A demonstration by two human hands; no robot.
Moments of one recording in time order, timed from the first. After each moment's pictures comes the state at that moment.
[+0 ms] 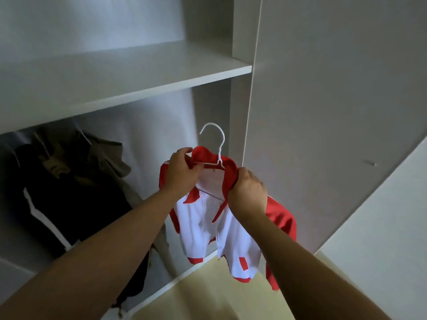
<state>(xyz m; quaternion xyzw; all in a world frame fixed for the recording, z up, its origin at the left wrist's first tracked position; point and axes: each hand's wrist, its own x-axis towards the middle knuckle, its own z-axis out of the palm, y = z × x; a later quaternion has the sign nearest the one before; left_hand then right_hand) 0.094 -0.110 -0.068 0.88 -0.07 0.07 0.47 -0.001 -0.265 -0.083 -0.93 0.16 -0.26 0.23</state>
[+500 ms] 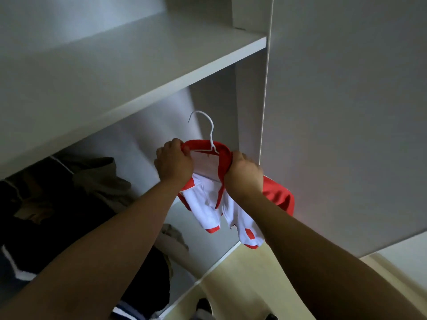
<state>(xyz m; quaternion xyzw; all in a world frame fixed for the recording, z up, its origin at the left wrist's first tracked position) 0.248 -0.105 -0.098 0.96 -0.05 0.18 0.20 0.151 -0.255 -0.110 -0.93 0.17 -0.21 0.25</state>
